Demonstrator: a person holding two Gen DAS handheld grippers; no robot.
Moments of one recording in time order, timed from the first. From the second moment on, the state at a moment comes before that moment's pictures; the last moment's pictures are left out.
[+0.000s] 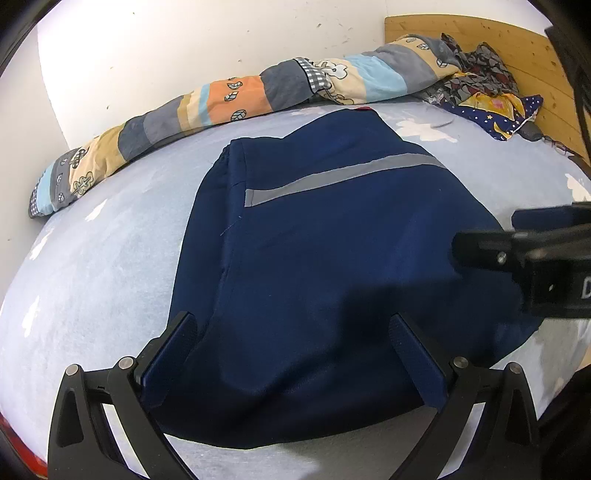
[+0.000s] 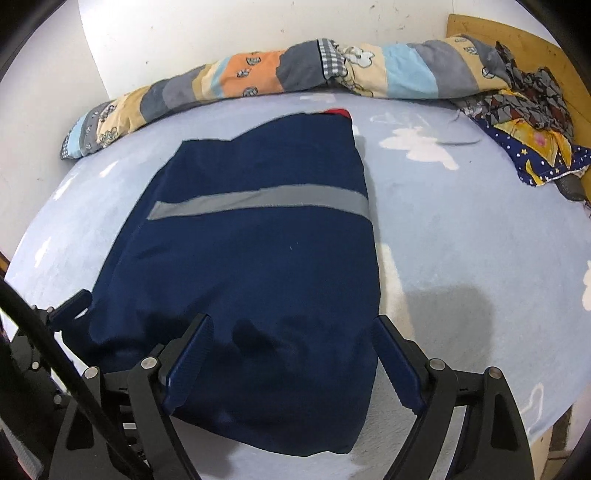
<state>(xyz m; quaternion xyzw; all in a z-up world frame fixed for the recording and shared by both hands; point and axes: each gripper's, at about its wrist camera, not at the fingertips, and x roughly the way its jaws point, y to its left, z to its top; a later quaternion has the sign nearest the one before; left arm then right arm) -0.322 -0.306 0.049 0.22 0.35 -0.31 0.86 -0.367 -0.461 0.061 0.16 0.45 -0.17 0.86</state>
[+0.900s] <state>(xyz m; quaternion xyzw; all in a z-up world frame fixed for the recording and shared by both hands) -0.315 -0.291 0.085 0.16 0.32 -0.28 0.89 -0.379 -0.466 0.089 0.15 0.40 -0.20 0.88</state>
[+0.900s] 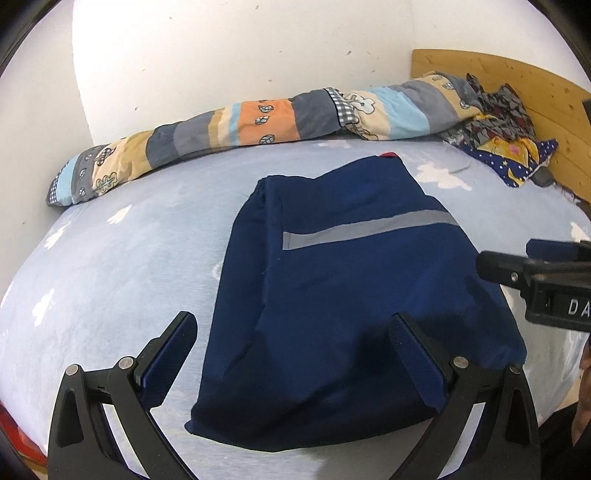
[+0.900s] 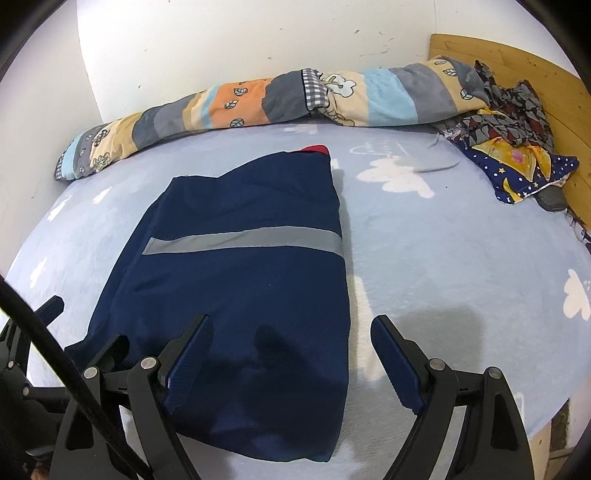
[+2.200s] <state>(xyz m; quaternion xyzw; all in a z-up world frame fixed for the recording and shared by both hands) -0.308 -0.243 0.158 0.13 0.24 -0.21 0.94 -0.384 -0.444 0.106 0.12 0.38 -0.19 0.90</state>
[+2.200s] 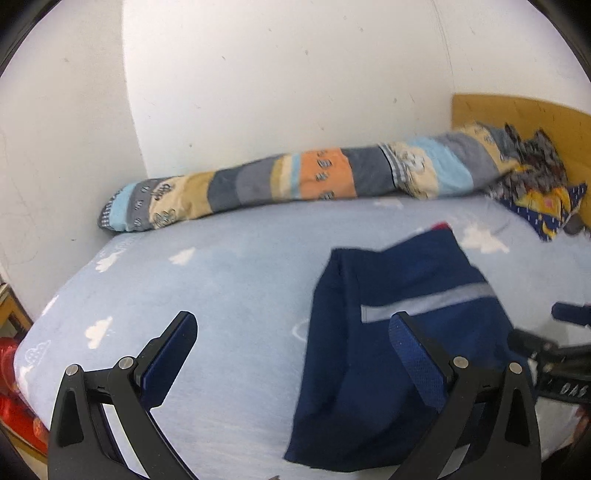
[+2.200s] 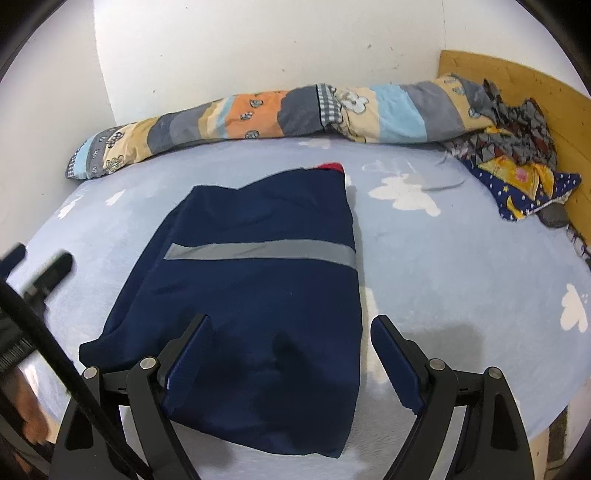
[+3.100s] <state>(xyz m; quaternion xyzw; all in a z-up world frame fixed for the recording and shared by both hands) -0.344 -0.222 0.130 0.20 0.31 -0.14 0.92 -0.416 -0.379 0.106 0.03 0.37 -0.20 0.90</state>
